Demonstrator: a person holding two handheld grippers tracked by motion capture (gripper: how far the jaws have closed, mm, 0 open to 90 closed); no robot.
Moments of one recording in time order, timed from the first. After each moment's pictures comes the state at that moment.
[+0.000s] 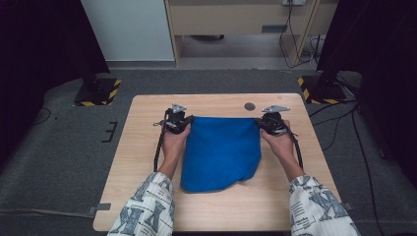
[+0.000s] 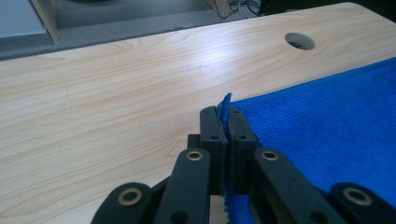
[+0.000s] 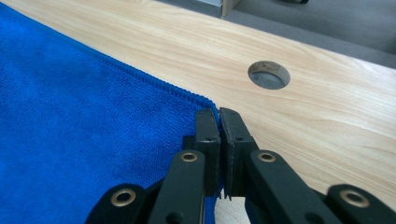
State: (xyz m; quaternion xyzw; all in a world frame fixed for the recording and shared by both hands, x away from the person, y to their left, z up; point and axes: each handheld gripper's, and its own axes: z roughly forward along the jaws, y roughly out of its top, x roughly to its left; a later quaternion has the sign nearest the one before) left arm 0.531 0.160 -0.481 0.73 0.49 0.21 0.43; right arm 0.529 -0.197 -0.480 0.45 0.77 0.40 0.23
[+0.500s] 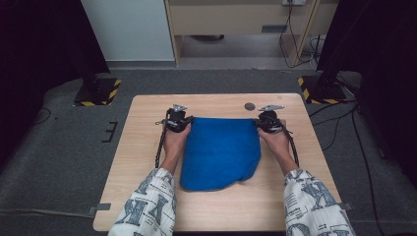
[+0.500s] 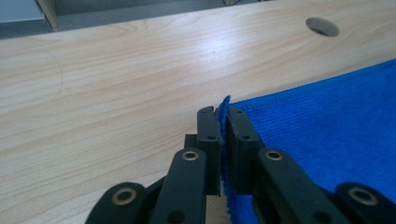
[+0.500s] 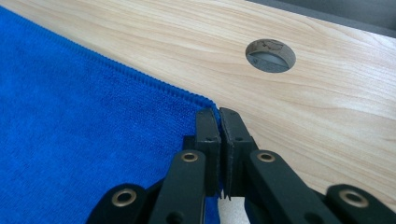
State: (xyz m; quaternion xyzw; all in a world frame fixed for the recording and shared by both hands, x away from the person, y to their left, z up) left arm 0.549 0.162 -0.500 0.74 0.50 0.20 0.41; right arm 0.552 -0.193 -0.500 0.47 0.78 0.37 0.21
